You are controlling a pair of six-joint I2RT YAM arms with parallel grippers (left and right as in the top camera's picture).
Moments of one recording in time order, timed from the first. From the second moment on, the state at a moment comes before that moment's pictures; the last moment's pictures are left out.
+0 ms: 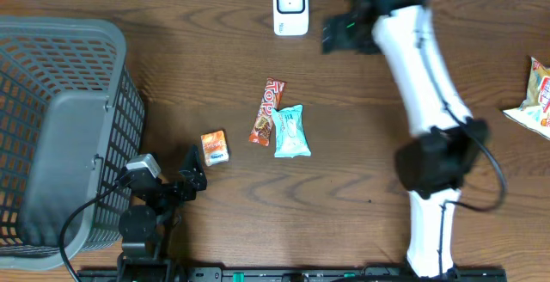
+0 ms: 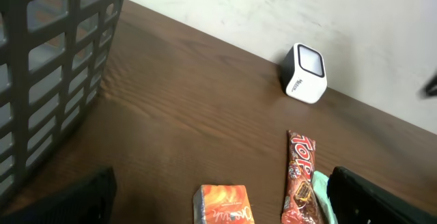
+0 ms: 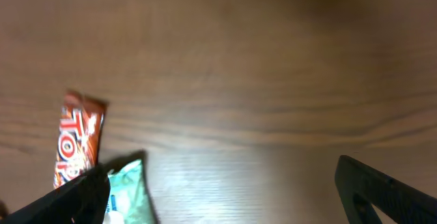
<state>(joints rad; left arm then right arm) -0.03 0.11 0.02 -0.11 0.05 -0.43 0.33 2.26 2.32 -1.36 0.08 0.32</state>
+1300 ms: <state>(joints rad) -0.03 0.11 0.02 -0.11 0.05 -0.43 0.67 2.37 2.05 -1.24 0.11 0.52</state>
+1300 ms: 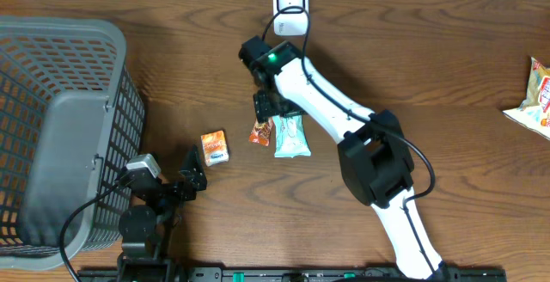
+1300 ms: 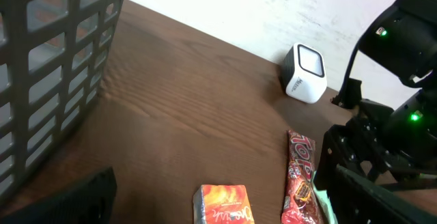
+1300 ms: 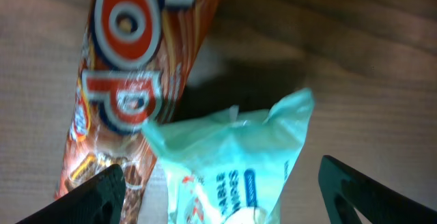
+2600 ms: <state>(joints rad) -0.03 0.11 0.02 -0.11 0.05 -0.43 0.63 2.27 1.82 -1.26 -0.06 0.20</state>
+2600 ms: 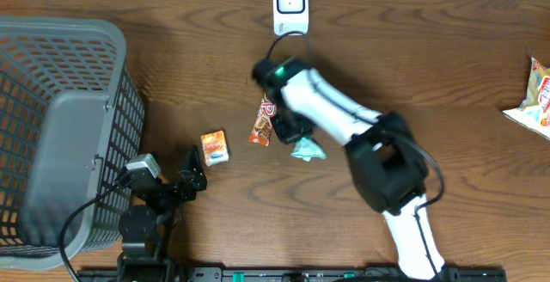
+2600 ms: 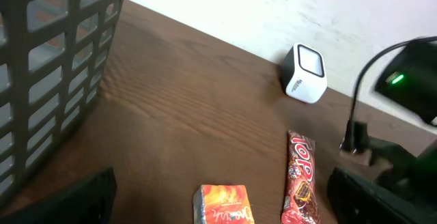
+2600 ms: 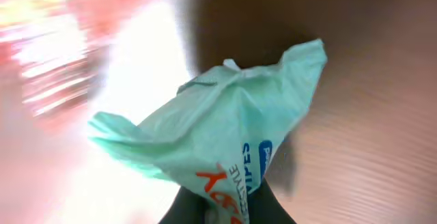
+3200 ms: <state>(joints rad) -0.03 0.11 0.02 -0.11 0.05 -0.43 0.40 2.23 1.69 -1.59 -1.37 -0.52</state>
